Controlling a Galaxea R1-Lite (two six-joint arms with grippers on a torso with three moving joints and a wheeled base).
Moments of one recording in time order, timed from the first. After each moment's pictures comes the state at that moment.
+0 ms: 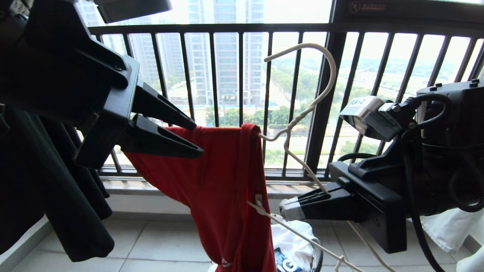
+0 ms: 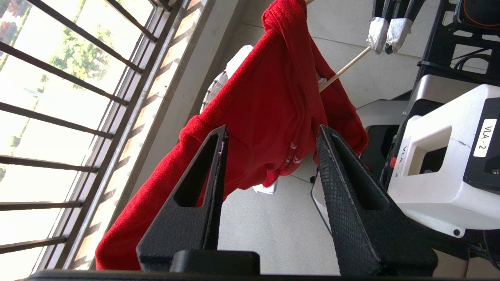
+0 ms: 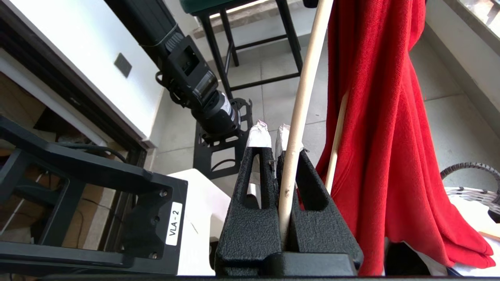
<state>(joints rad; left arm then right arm) -0.64 1.54 -1.95 1.04 -0.35 0.56 0.59 1.47 -0.95 -0.22 0.94 0.08</state>
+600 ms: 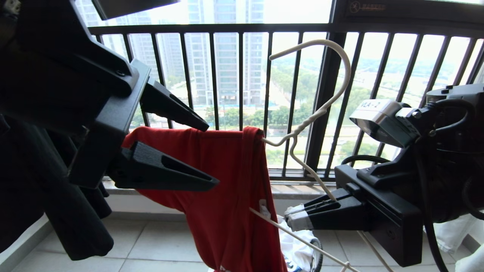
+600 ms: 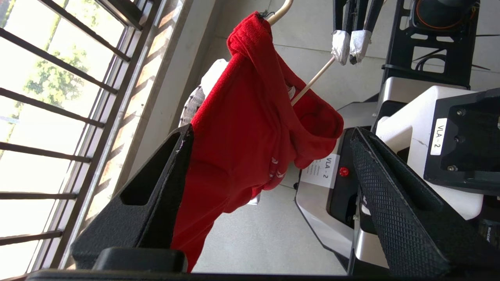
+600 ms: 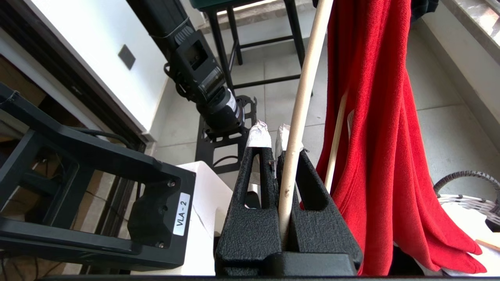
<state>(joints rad) -0.70 1.53 -1.93 1.03 -0.39 0.55 0.60 1.45 -0.92 -0.23 0.96 0.04</state>
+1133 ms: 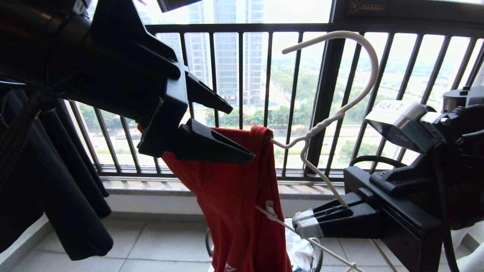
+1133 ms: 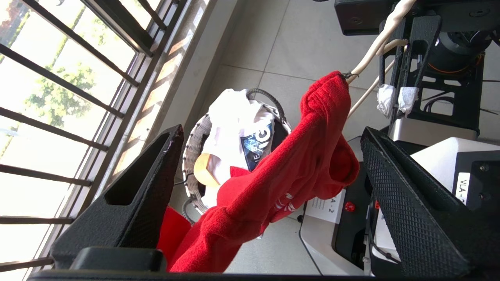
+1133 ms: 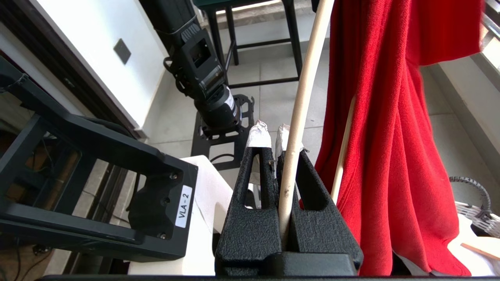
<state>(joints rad) -0.71 1.60 -1.94 0.88 -0.42 0.48 0.60 1.41 -0.89 -0.23 0.96 -0.01</state>
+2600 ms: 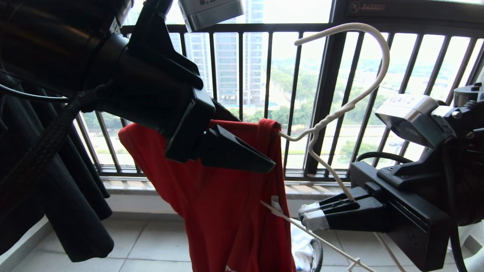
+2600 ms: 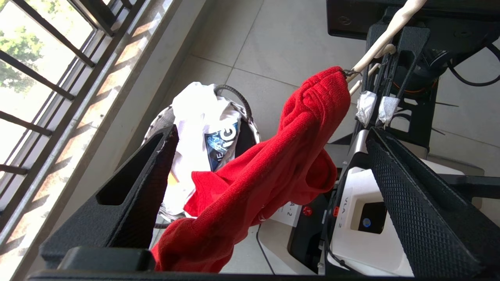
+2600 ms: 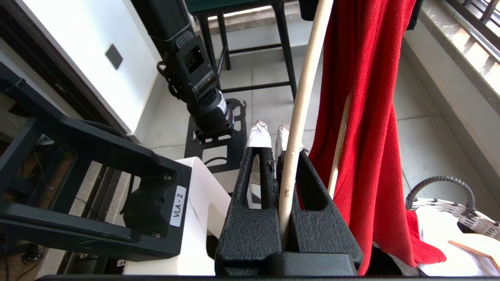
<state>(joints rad) -0.73 1.65 -1.94 0.87 -0.45 0.32 0.57 1.39 -0.89 -0.23 0.96 -0.01</state>
